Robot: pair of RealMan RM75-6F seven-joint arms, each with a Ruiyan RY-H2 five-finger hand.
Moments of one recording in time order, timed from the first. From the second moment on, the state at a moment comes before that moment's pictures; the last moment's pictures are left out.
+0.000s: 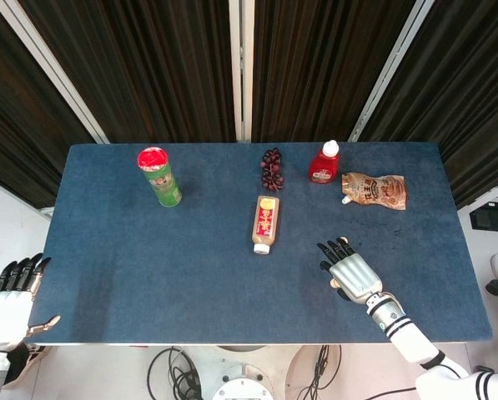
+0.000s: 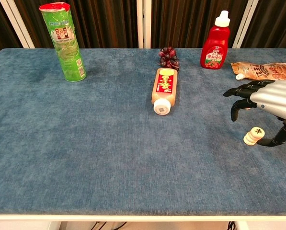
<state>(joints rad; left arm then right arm) -0.03 -1.10 0.03 -1.67 1.54 1.48 0.10 0.52 -1.36 -0.02 -1.61 -1.35 0.98 -0.48</state>
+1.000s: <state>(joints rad) -0.03 -1.10 0.03 -1.67 1.55 1.49 0.09 0.53 -1.31 0.08 -1.56 -1.27 1.03 -0.38</state>
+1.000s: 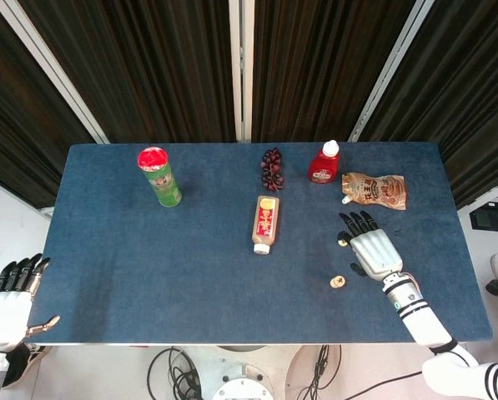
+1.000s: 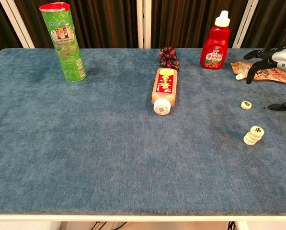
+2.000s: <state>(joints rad) -0.04 -1.09 0.03 -1.66 1.52 1.46 0.07 0.61 -1.61 0.13 -1.14 -1.11 0.92 -0.41</state>
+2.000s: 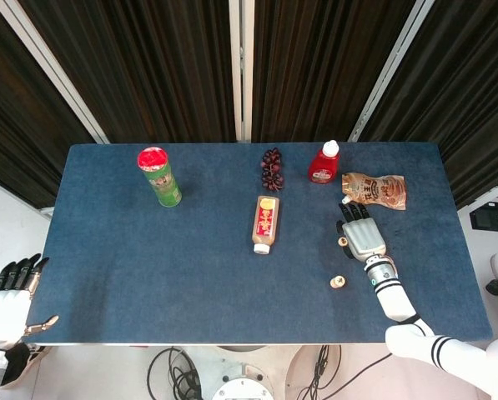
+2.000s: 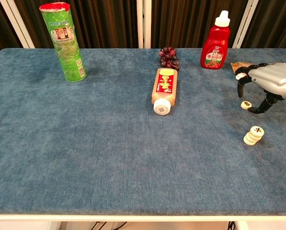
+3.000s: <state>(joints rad) -0.04 -1.10 0.03 -1.65 1.53 1.46 0.07 0.59 -1.46 0.11 -1.35 -1.21 0.95 -0.32</state>
